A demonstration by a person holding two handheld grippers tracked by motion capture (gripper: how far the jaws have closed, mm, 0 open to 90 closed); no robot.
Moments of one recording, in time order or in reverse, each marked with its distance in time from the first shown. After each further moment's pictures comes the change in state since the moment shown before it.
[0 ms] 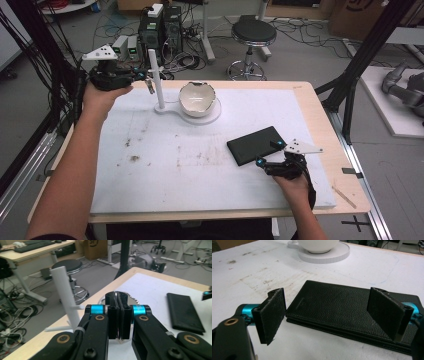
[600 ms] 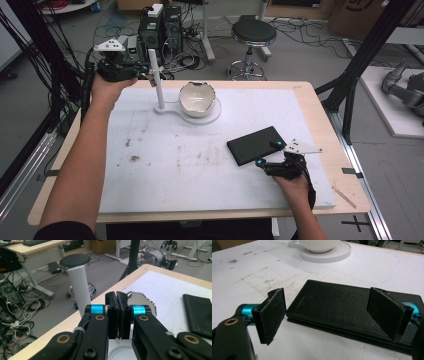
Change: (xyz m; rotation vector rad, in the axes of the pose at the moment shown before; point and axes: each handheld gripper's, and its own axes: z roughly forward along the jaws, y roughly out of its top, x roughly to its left) left arm 0.023 0.005 0.027 0.043 0.052 -0.029; right arm 0.000 0.000 0.001 0.003 0.006 -0.005
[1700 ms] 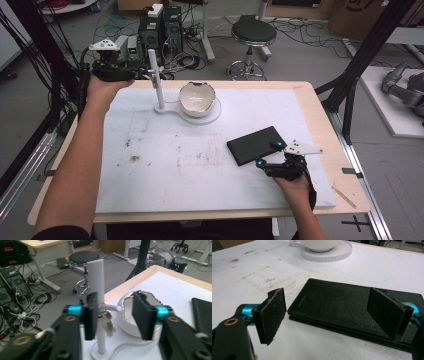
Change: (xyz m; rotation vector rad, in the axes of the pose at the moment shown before) left arm 0.002 -0.004 -0.011 0.006 0.060 -0.048; right arm 0.001 -0.001 -0.002 0.001 0.003 -0.002
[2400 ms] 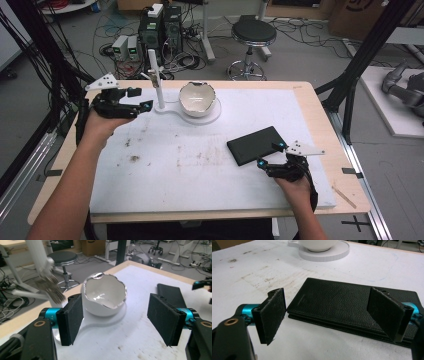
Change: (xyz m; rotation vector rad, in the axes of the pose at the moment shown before) left arm -0.061 -0.072 -0.031 -0.039 -0.136 0.013; right arm 0.000 -0.001 -0.005 0.002 -0.015 0.010
